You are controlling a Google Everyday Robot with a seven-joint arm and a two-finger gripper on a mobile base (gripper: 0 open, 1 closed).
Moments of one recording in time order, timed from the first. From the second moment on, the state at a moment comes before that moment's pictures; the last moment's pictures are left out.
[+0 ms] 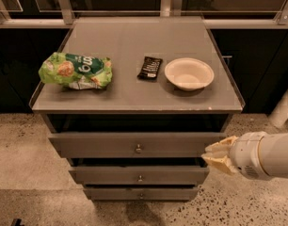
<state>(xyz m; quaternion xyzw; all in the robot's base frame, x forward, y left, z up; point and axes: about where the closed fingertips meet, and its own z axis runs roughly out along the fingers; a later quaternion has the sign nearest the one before) 0.409 -0.190 0.767 -0.42 0.84 0.11 0.34</state>
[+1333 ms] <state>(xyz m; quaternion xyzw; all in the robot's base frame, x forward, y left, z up) 0.464 -0.176 0.739 -0.30 0.76 0.16 0.55</state>
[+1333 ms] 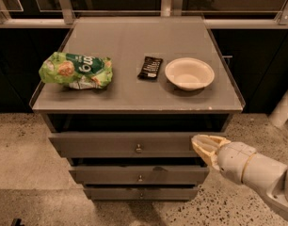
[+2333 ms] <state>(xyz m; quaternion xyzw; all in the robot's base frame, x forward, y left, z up) 0.513 -0.159 0.725 -0.33 0.75 0.14 0.55</state>
